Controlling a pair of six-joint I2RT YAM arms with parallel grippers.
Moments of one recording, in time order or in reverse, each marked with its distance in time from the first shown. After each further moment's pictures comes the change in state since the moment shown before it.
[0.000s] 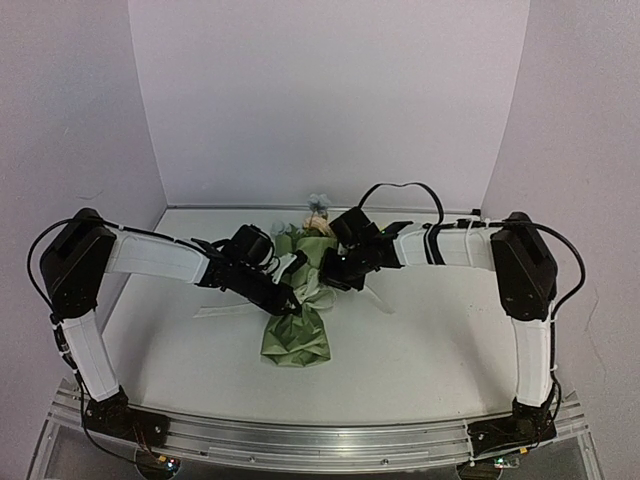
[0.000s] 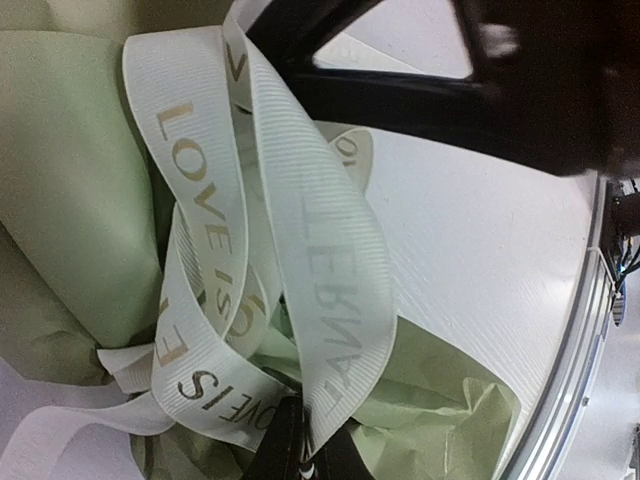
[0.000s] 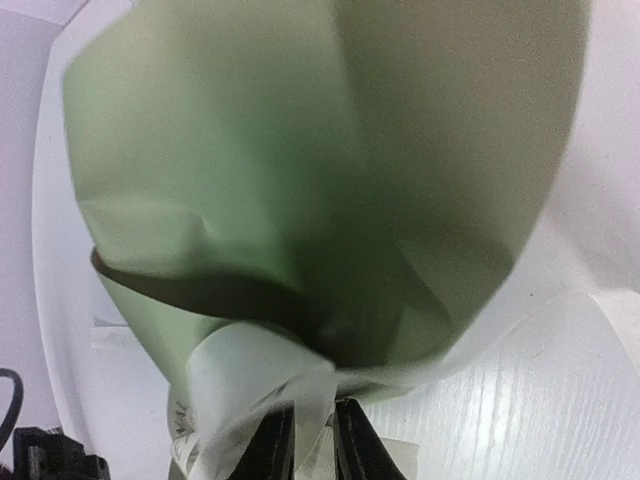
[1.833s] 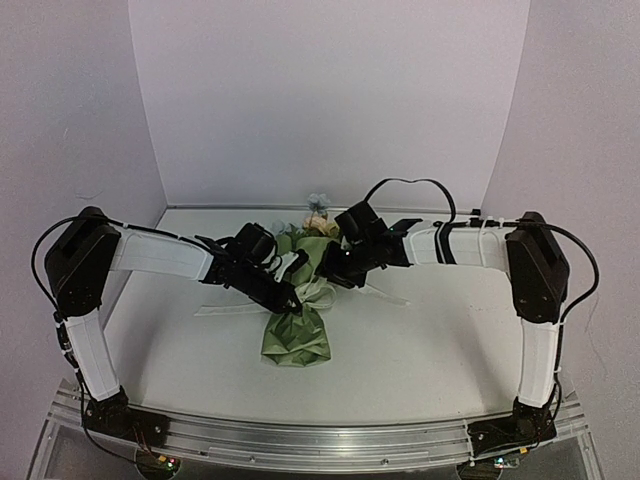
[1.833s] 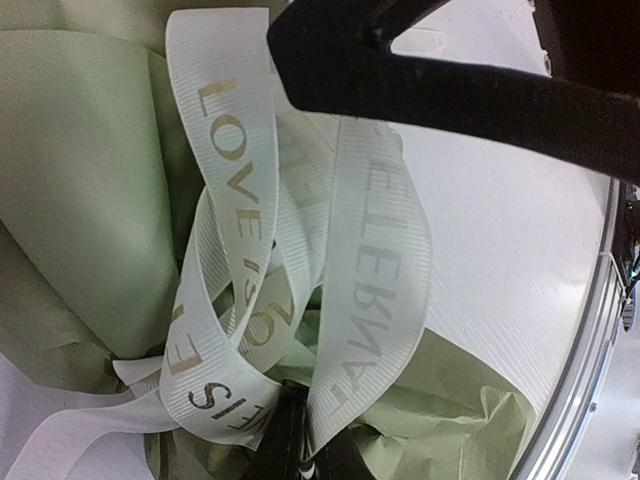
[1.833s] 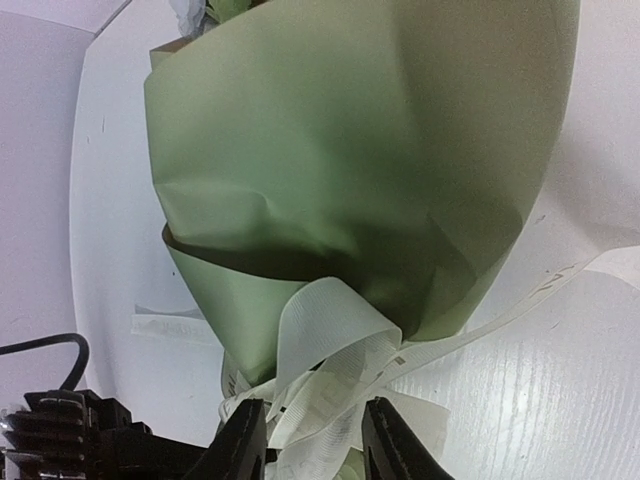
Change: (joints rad) left arm 0.000 0.029 0.044 -0.039 -0.033 0.003; right arm 0.006 -0.069 -0.046 0.034 -0.035 0.036
